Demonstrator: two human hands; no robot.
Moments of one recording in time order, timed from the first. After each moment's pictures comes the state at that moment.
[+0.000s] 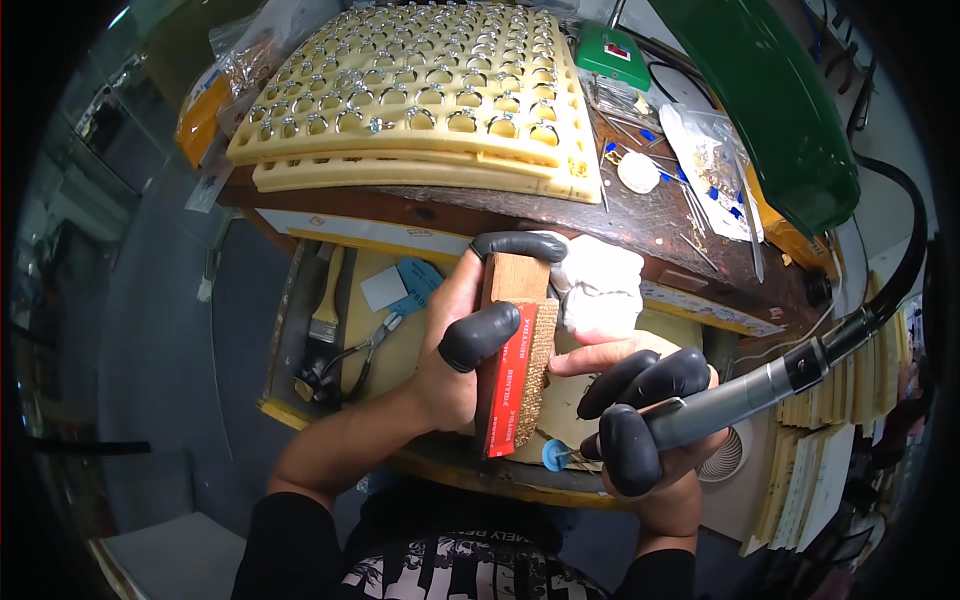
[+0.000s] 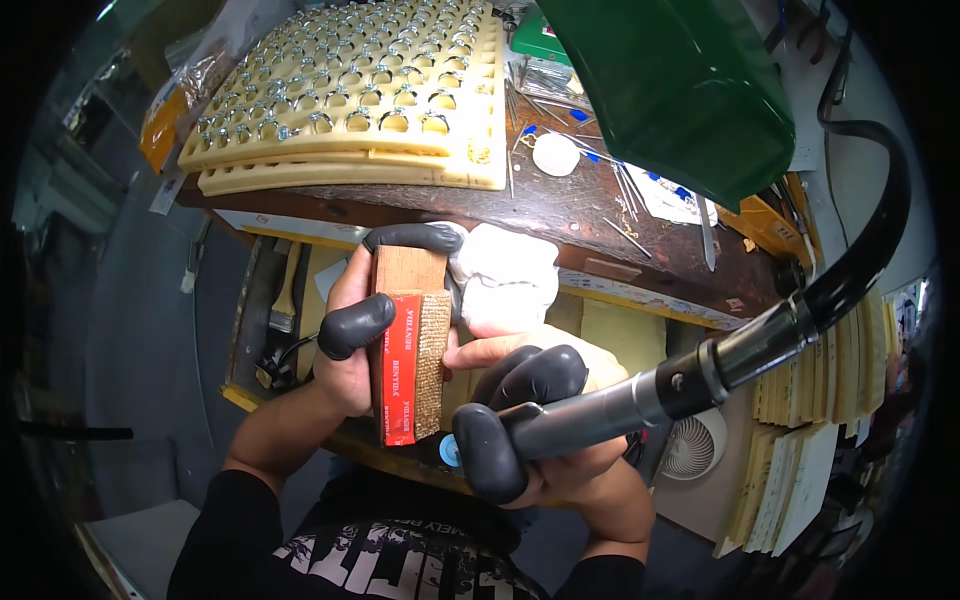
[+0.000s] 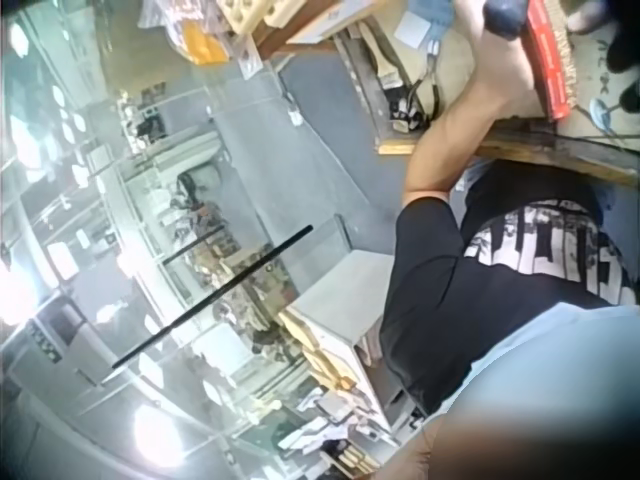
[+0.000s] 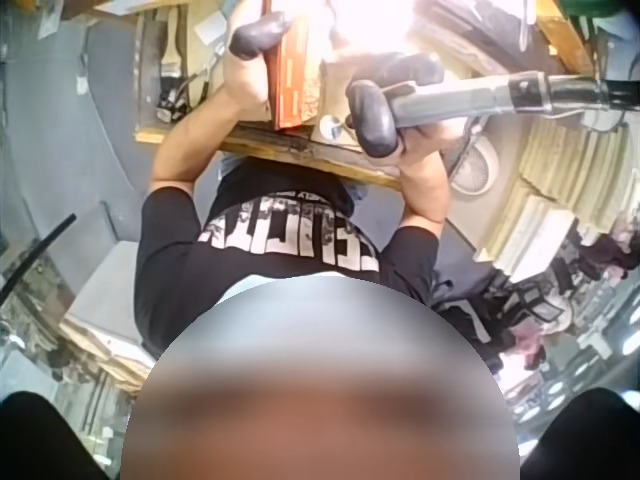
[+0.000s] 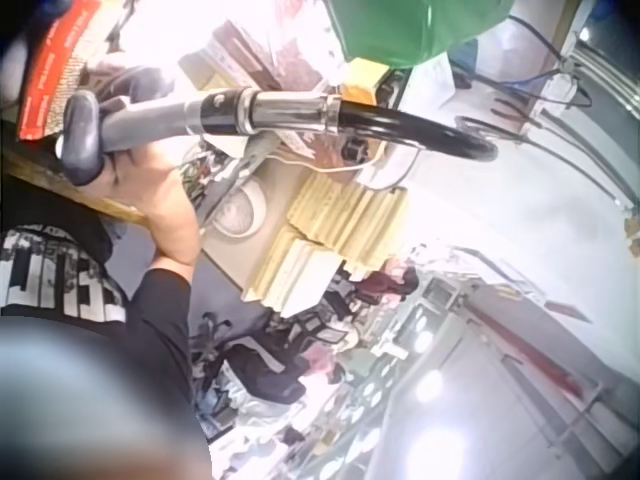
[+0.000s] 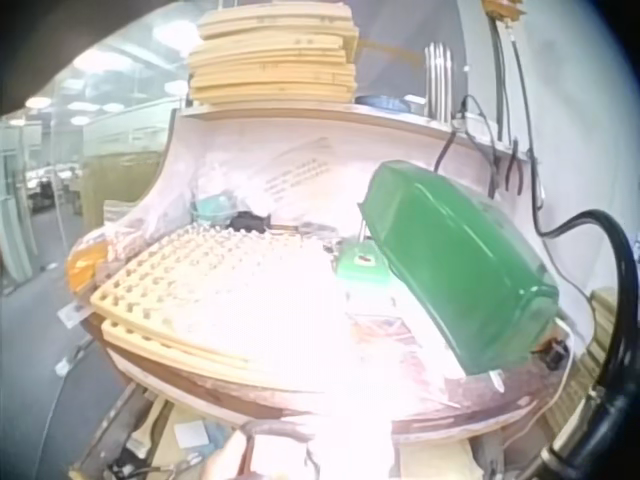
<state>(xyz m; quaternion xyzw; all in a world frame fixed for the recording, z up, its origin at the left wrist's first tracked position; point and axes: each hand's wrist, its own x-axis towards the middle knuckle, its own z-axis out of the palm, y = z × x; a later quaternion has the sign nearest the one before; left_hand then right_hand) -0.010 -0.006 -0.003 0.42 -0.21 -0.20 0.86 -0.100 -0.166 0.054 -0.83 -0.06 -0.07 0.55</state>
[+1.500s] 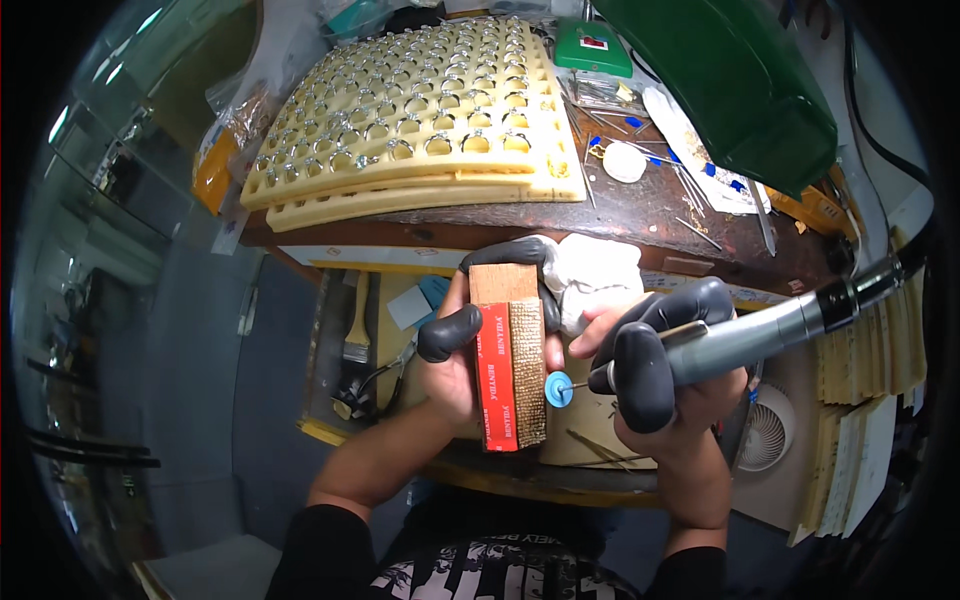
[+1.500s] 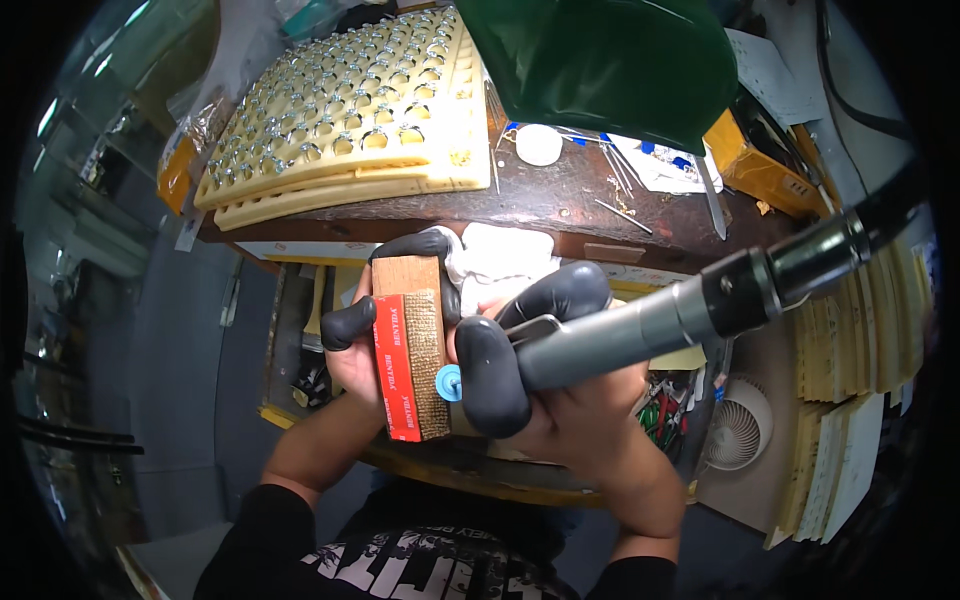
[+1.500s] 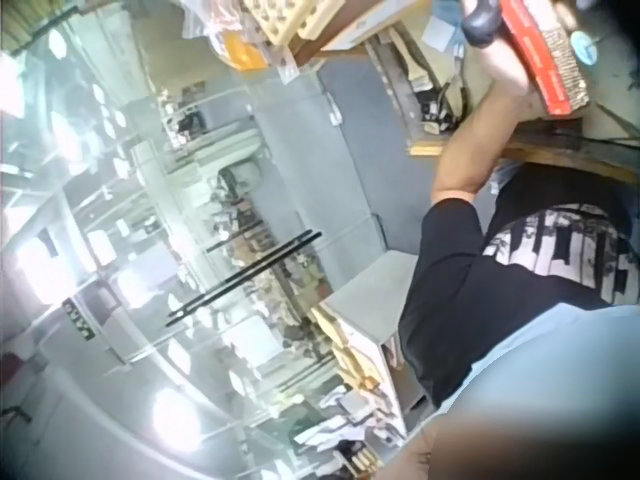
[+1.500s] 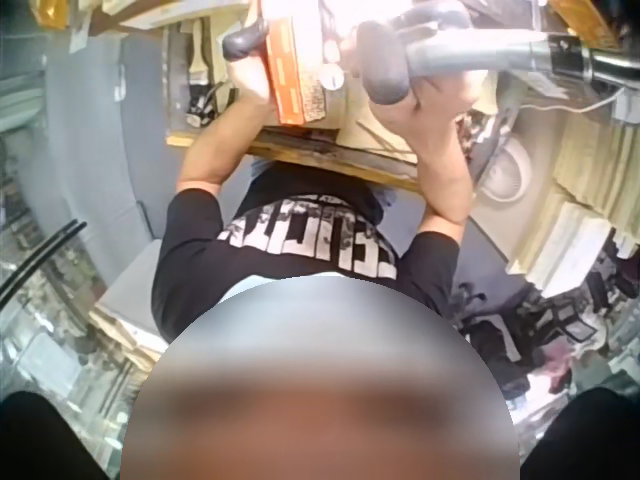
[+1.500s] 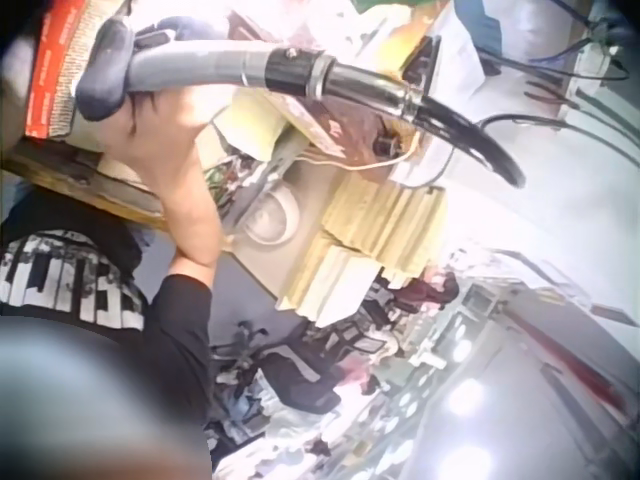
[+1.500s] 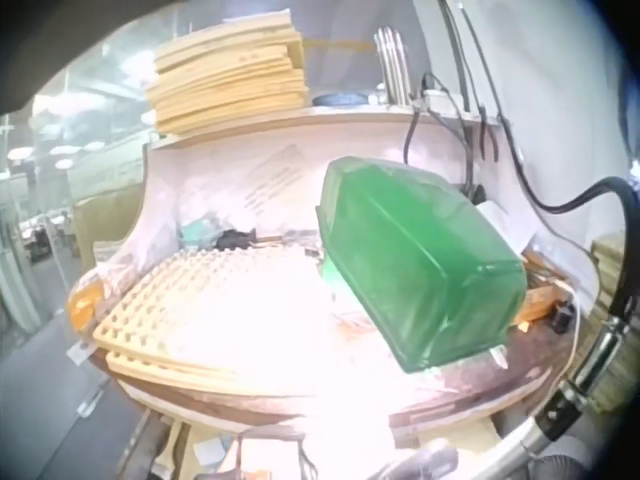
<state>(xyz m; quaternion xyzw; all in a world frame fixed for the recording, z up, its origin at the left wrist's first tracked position) -0.009 -0.006 -0.025 0.30 -0.20 -0.25 0.90 -0.073 -0.179 0.025 -0.77 -0.23 -0.35 0.48</state>
